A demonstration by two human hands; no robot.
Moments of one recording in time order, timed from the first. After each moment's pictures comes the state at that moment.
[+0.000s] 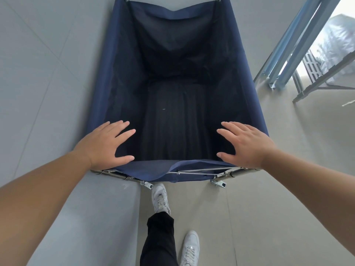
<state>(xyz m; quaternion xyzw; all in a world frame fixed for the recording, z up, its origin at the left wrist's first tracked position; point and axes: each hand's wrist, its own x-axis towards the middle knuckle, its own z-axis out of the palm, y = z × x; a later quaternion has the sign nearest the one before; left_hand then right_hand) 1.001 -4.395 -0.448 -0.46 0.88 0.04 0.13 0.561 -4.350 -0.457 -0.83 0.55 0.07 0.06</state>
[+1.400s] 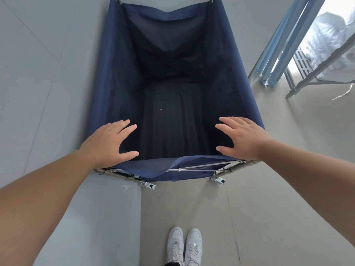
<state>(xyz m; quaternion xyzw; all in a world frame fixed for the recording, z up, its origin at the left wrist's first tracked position) 0.998 -4.396 -0.446 -0.49 0.87 0.09 0.08 0.565 -4.353 -0.455 -0.82 0.56 0.08 0.06</state>
